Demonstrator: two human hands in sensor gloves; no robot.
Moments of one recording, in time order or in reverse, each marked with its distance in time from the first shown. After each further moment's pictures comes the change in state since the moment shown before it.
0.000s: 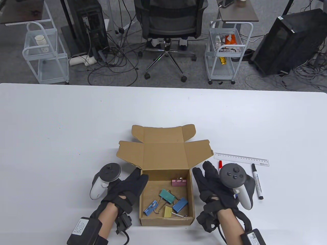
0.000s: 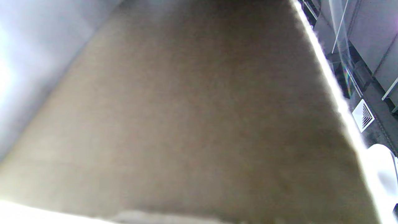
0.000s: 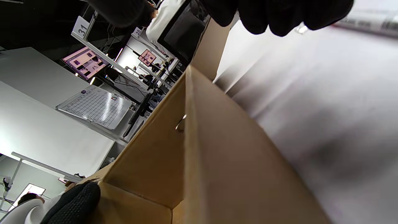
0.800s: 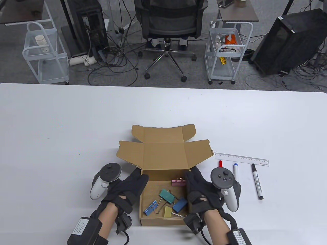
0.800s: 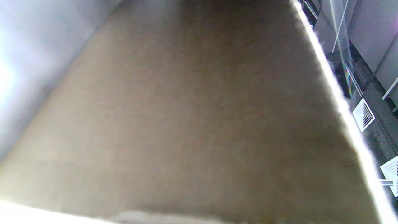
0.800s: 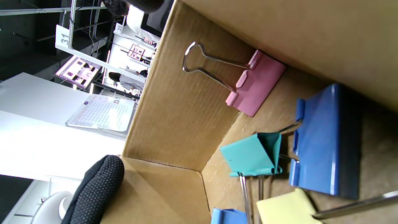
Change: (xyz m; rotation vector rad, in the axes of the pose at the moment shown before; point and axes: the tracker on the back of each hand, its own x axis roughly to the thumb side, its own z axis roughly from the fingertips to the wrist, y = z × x) left_hand 0.000 0.000 0.000 0.000 0.000 0.000; right_hand -0.018 0.038 -0.011 0.091 0.038 -0.239
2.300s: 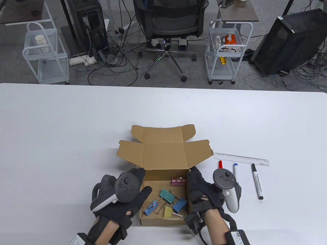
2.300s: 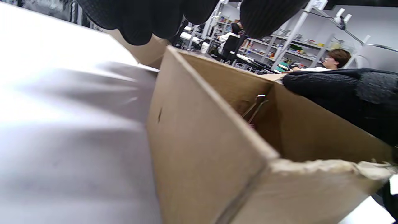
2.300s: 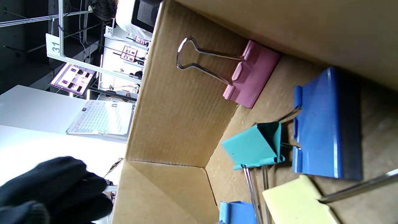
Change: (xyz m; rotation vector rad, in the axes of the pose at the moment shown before) left_hand 0.117 -0.041 0.060 0.289 0.071 -0.983; right_hand -0.009 0.000 -0.004 0.026 0.034 -0.063
